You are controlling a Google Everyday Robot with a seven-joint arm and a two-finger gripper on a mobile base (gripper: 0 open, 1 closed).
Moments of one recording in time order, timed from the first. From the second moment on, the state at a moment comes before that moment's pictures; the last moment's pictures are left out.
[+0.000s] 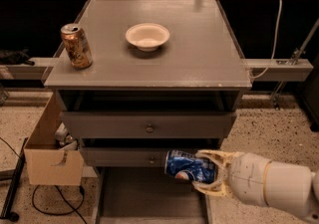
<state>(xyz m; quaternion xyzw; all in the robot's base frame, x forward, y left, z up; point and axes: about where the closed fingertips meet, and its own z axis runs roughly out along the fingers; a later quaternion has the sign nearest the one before) 0.374 -0.103 0.747 -0.65 0.59 0.06 0.47</state>
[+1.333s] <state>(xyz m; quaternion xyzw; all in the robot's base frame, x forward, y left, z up) 0.413 -0.103 0.815 -0.68 0.55 0.02 0.48</state>
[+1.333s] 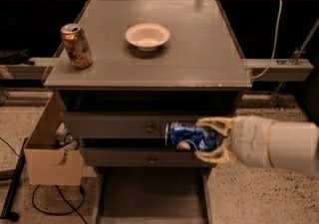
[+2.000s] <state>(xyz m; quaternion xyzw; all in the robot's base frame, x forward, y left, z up) 0.510 -0.127 0.880 -0.71 0.54 0.02 0.46</state>
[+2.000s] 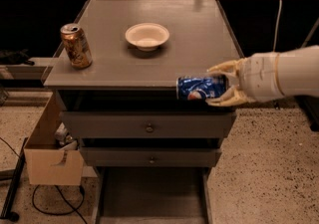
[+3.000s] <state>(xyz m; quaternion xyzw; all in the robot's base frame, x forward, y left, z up) 0.651 -0.087 0.925 -0.65 0.53 0.12 0.53</state>
